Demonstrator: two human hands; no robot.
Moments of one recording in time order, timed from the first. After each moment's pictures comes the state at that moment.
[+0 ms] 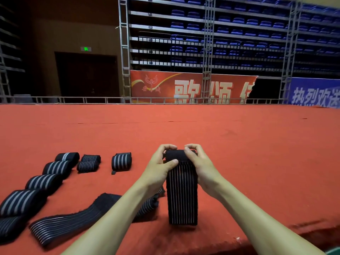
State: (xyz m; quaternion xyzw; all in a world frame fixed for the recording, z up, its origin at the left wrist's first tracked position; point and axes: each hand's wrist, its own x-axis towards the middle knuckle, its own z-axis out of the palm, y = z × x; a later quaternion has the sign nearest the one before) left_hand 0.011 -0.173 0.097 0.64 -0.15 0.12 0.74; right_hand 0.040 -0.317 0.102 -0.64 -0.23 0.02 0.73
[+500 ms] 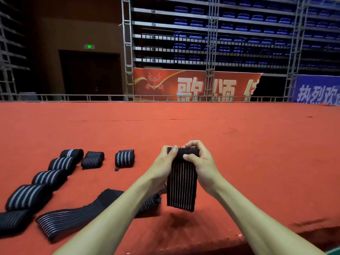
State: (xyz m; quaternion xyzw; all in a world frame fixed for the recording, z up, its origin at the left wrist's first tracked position) left_hand 0.008 -0.181 0.101 0.70 -0.04 0.07 0.71; right_hand 0.038 -0.310 0.097 -0.60 -0.27 -0.02 0.75
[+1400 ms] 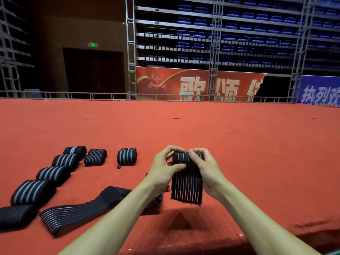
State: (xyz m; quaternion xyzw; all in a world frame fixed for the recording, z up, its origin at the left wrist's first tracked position) left_hand -0.001 -0.178 0.088 0.66 -0.13 0.15 0.73; right_hand 0.040 -0.316 0.086 -0.60 -0.16 0.04 0.78
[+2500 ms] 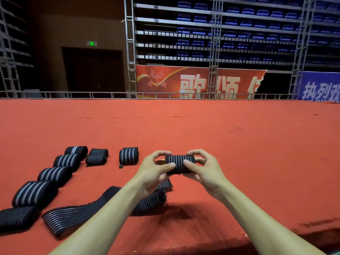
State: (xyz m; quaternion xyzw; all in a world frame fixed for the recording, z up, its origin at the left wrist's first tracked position) left_hand 0.003 -0.141 0.081 0.60 -0.02 0.07 0.80; right_hand 0.042 -0.309 0.077 -0.62 -0.20 0.03 0.76
